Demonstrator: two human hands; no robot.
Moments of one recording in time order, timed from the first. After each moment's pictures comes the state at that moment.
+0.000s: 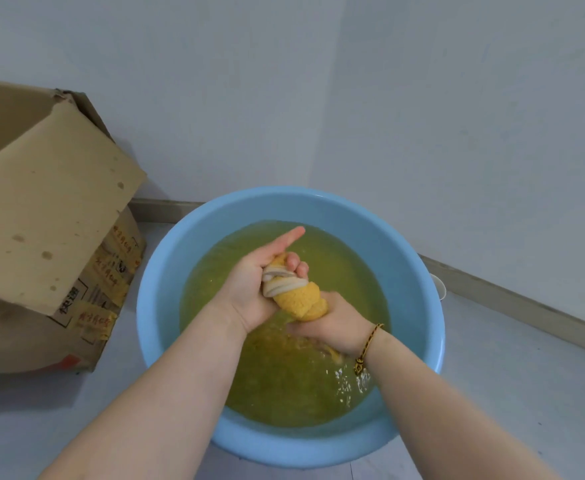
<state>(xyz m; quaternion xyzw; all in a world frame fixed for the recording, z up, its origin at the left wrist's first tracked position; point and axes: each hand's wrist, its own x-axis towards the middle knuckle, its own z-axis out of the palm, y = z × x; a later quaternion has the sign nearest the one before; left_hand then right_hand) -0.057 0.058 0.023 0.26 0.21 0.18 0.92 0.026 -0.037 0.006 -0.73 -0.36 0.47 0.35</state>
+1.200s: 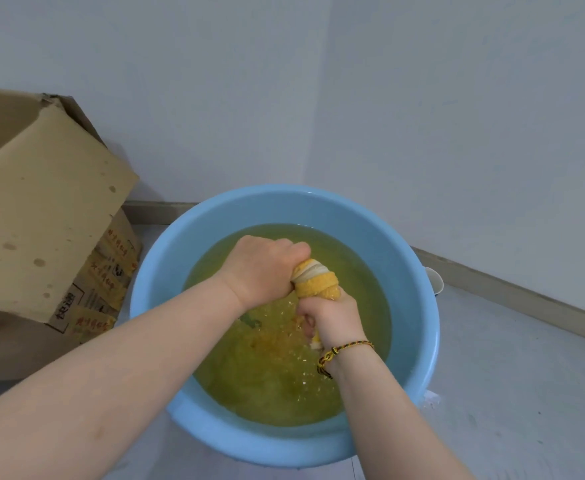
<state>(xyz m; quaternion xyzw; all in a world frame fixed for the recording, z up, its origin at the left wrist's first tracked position) -0.042 0.070 0.040 0.99 0.17 0.00 -0.02 0.009 -0.034 0.003 -0.73 -0.06 0.40 0.55</state>
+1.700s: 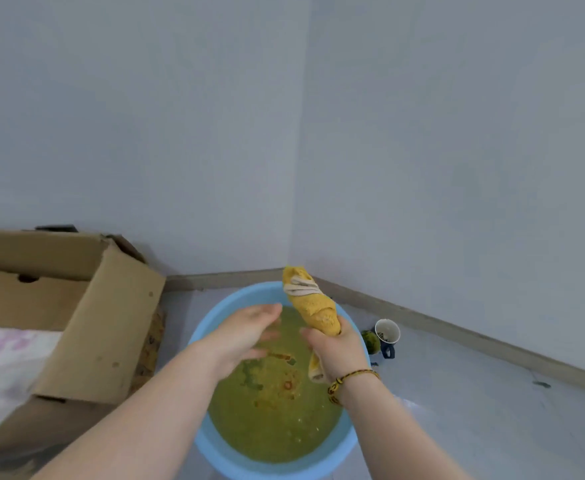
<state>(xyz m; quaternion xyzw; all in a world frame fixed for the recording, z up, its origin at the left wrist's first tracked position) -0.055 0.066 0.261 0.59 0.41 -0.03 0.70 0.031 -0.045 0.250 -0.75 -0.07 0.40 0.52</state>
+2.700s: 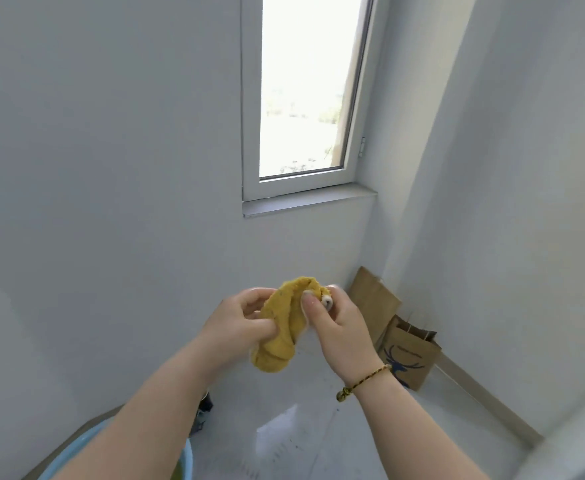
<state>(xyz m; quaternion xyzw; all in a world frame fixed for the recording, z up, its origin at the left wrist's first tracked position) -0.099 -0.233 0.649 0.74 -0.11 -0.08 0.66 -0.118 -0.377 0.644 -0.79 -0.05 -0.12 0.59</state>
